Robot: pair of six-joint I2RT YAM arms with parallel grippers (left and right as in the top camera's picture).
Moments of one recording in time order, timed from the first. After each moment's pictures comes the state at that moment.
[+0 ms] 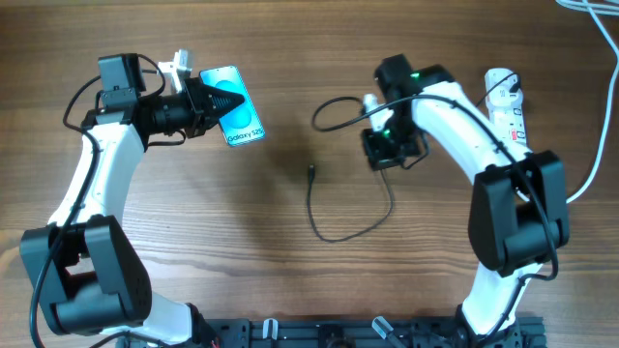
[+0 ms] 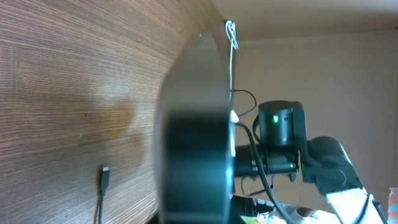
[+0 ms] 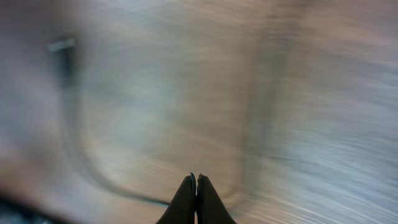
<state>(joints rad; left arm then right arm) 0.15 1.70 1.19 -0.47 1.11 -0.49 0.31 1.99 1.49 -1.15 -0.23 0.08</state>
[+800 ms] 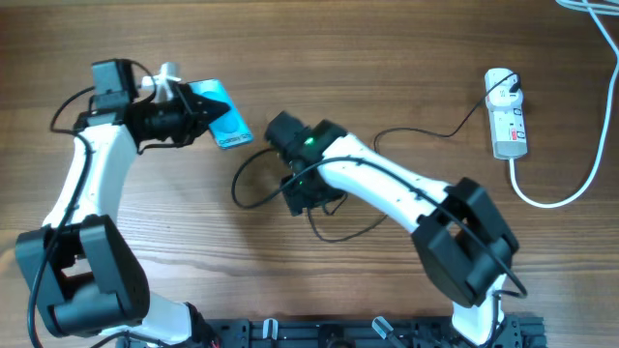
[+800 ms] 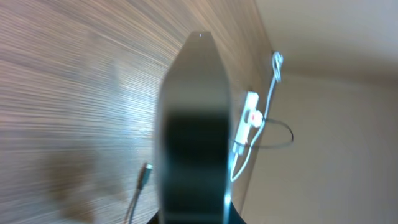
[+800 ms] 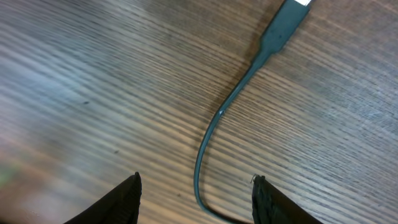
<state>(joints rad) 0.19 1.70 1.19 -0.57 0.92 -0.54 0.81 2.01 1.49 -1.02 -0.11 0.40</state>
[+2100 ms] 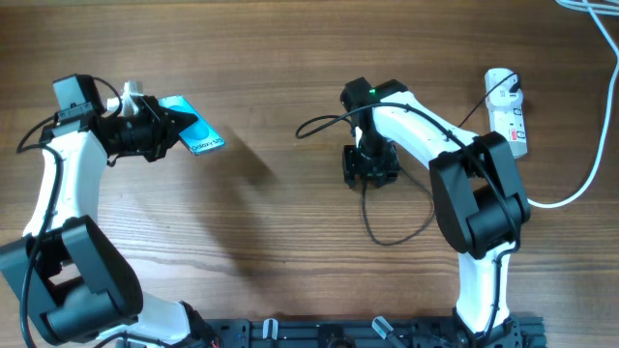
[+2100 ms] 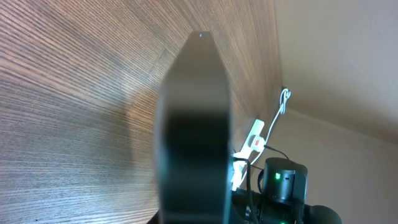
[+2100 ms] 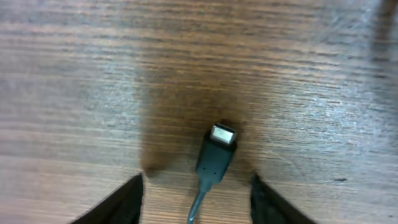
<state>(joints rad) 0.35 1.70 1.19 -0.70 0.88 -0.55 0.45 2.15 1.51 -1.13 -0.16 0.40</state>
